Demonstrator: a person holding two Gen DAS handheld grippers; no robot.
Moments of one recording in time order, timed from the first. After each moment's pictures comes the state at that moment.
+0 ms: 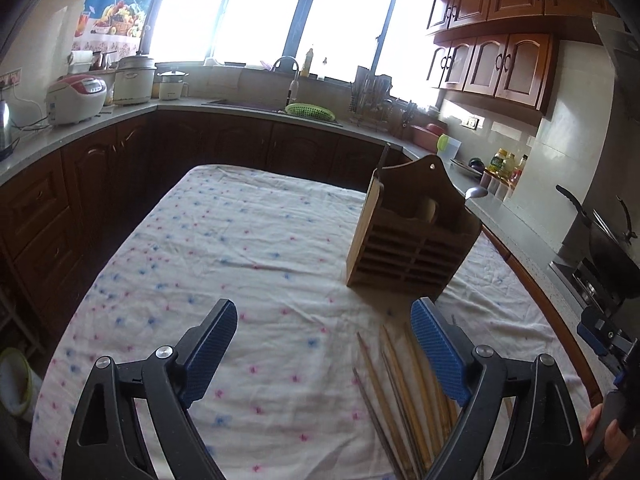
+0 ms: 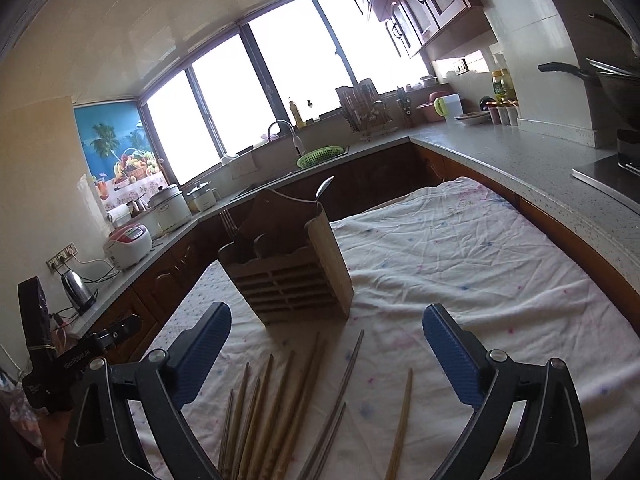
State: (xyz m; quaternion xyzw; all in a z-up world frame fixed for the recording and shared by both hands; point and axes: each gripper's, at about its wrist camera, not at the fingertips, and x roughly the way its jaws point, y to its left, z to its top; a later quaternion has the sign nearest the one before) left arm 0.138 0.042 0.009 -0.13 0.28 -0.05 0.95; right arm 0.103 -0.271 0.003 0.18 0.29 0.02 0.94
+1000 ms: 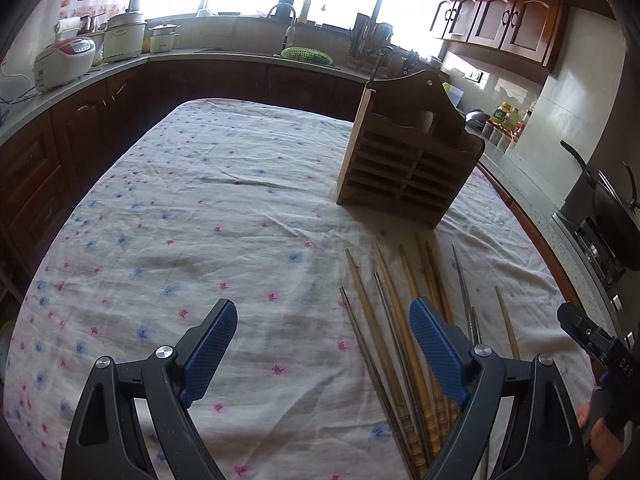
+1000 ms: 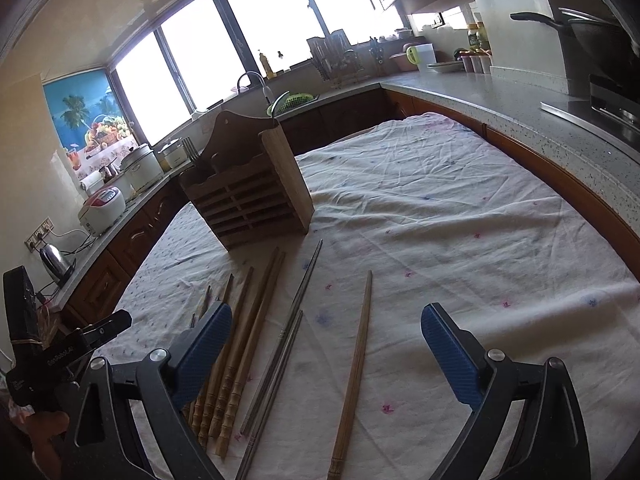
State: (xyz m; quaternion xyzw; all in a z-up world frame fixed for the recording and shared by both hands) left arm 0.149 0.014 -0.015 -0.12 0.37 -0.06 0.92; right arm 0.083 -0.275 -0.047 0.18 0.38 -0.01 0.91
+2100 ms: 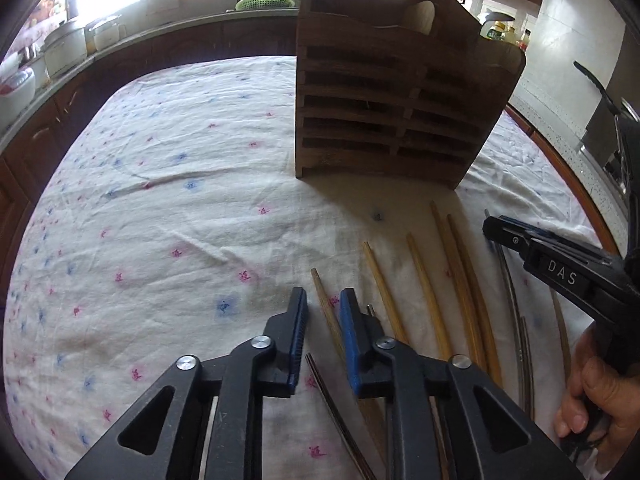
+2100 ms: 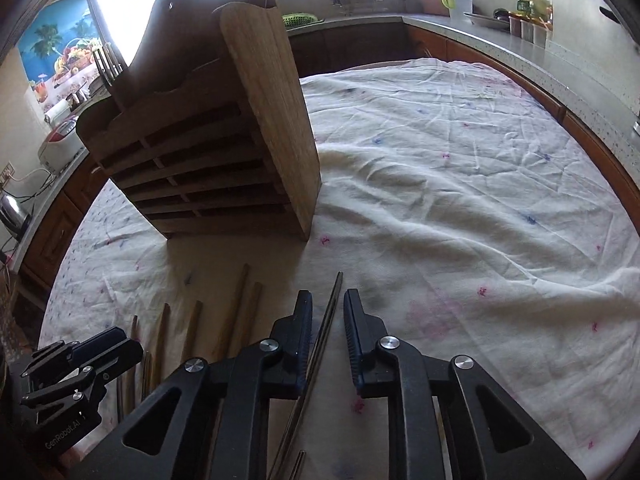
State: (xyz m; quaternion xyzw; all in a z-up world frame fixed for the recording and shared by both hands) left arm 0.277 -0.051 -0.061 -0.01 0.46 -0.08 0.88; right arm 0.233 -0.240 -0.118 0.09 0.51 -0.01 0.85
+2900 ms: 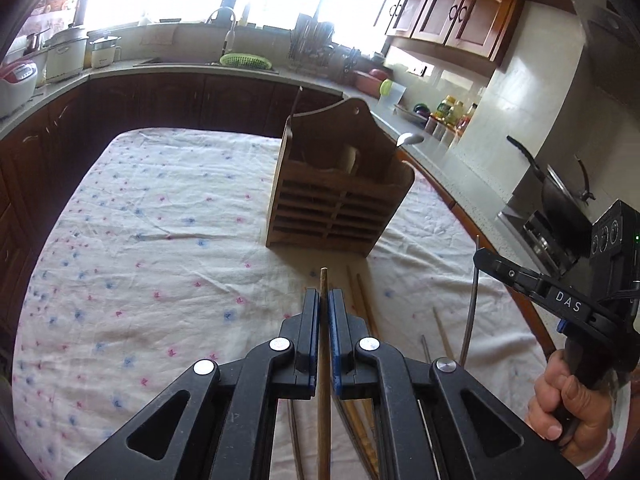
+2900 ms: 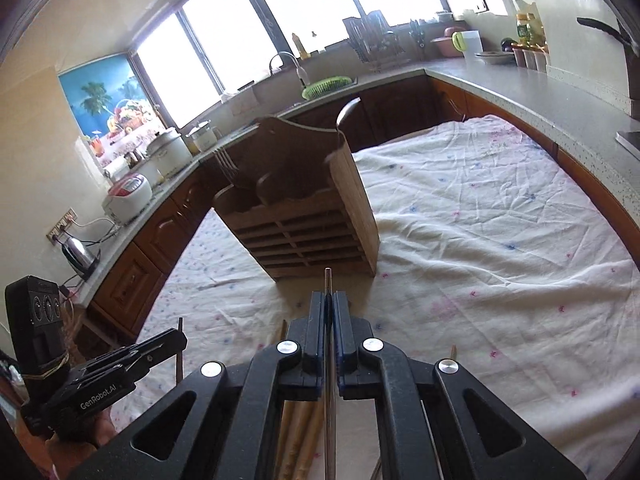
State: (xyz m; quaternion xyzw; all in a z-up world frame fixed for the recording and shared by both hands) left arm 0.184 0.012 0.038 -0.11 0.36 -0.16 0.91; right arm 0.163 -0.245 -0.005 0.19 0.39 0.06 0.90
